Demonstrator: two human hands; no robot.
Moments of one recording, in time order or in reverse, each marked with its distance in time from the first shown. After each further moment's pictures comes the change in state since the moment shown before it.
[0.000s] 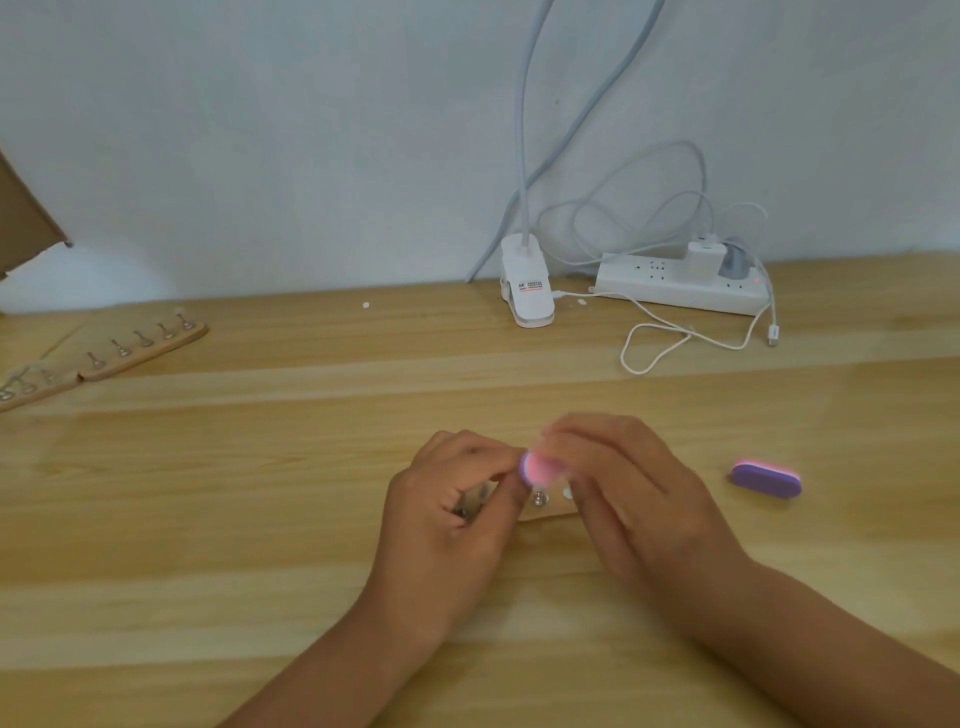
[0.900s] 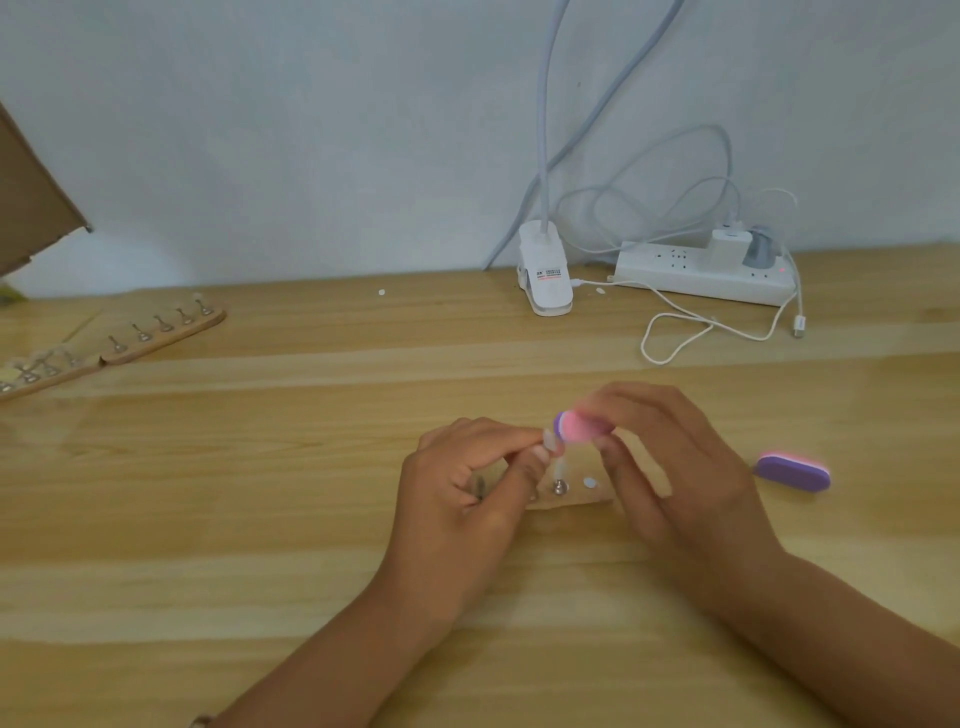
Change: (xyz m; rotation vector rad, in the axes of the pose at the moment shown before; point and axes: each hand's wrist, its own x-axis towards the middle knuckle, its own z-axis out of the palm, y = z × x) left_hand 0.001 0.001 -0.002 -0.083 0.013 -0.043; right_hand 0.002 0.002 -0.001 -0.013 0.079 0.113
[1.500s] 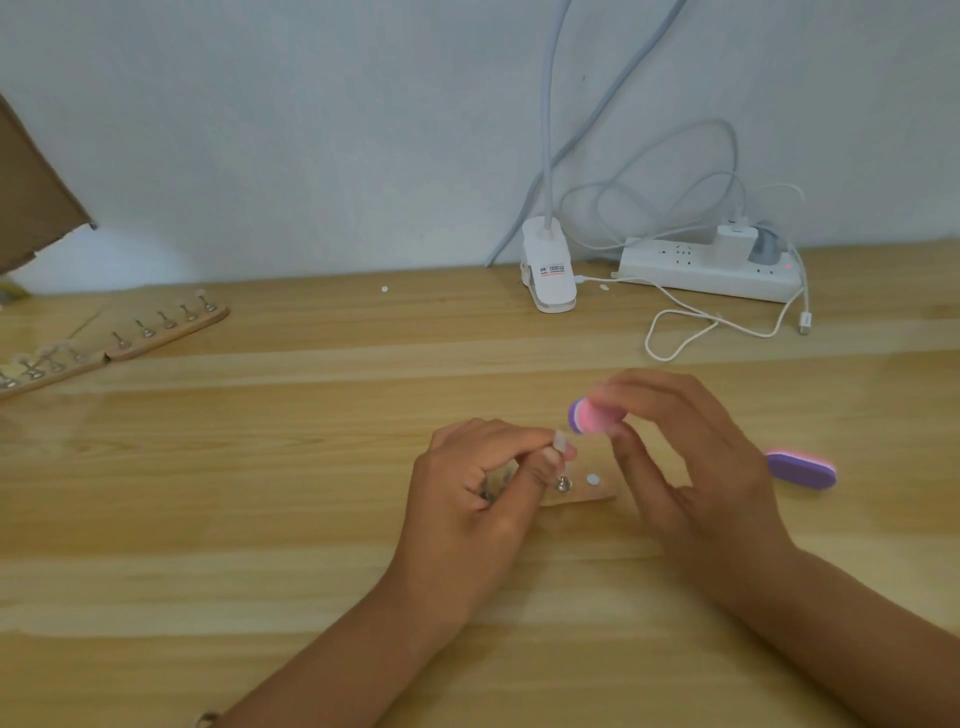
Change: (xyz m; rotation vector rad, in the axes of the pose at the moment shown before) left_hand -0.001 0.000 0.002 0.028 -0.012 0.041; right_hand 0.001 0.003 -0.001 0.066 0.036 -0.004
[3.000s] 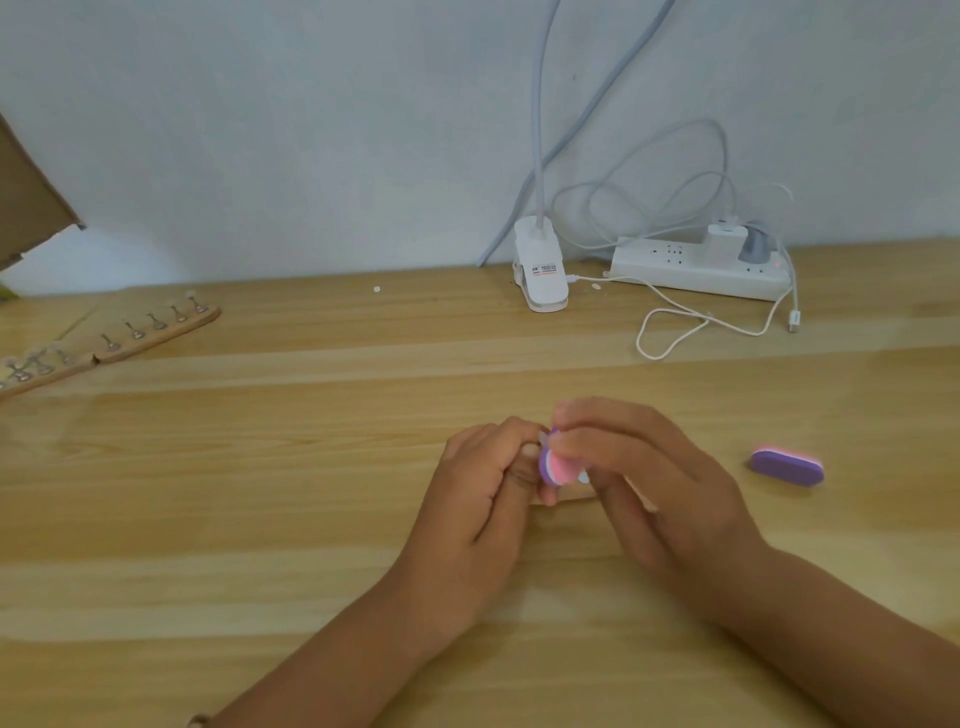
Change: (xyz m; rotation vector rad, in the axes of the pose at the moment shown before) left_hand 0.000 -0.002 0.003 -0.034 -0.176 0.042; right_hand -0.004 -0.002 0.002 0.066 -0.117 -0.116
